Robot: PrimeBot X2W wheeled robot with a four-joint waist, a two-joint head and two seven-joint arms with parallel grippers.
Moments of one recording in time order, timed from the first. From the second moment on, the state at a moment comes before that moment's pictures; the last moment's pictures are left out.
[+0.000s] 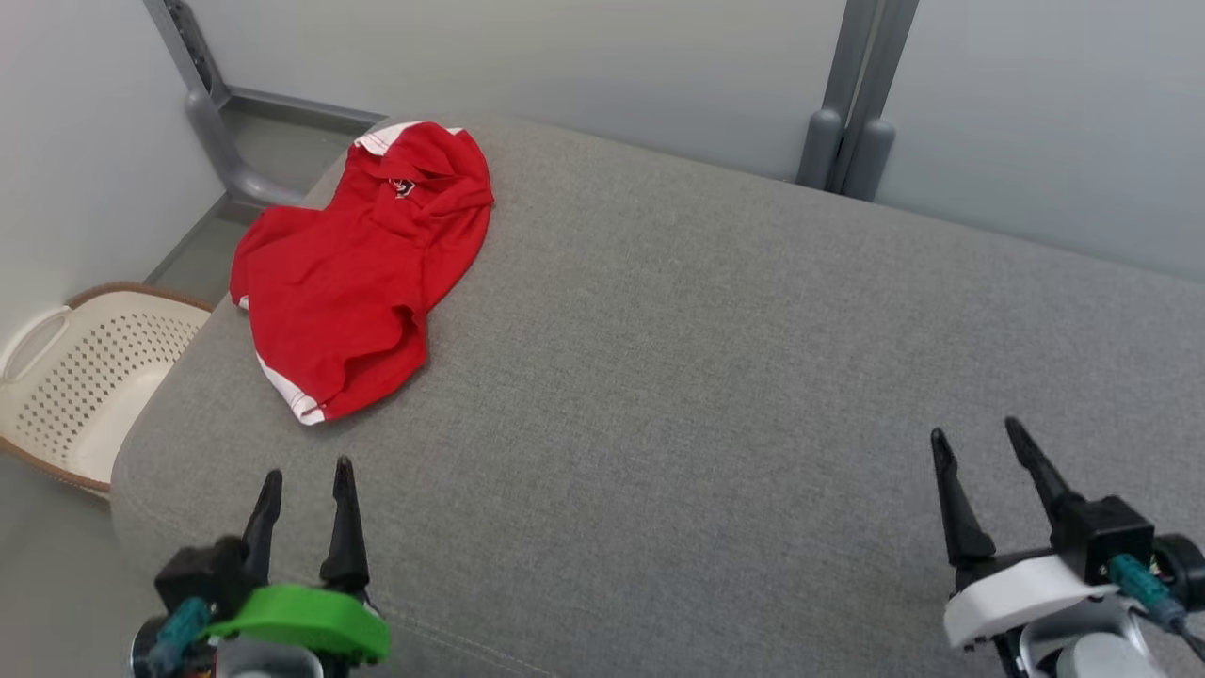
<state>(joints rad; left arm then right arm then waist) -0.04 0.05 -0.02 0.33 -0.32 -0.09 -0.26 0.02 -0.09 -0.03 0.17 0.04 0.13 -0.26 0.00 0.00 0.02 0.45</state>
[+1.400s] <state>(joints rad) -0.55 0.09 -0.27 0.51 -0.61 -0.13 0.15 -0.05 -0.07 -0.04 0.23 0.13 0.13 -0.26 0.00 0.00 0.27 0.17</state>
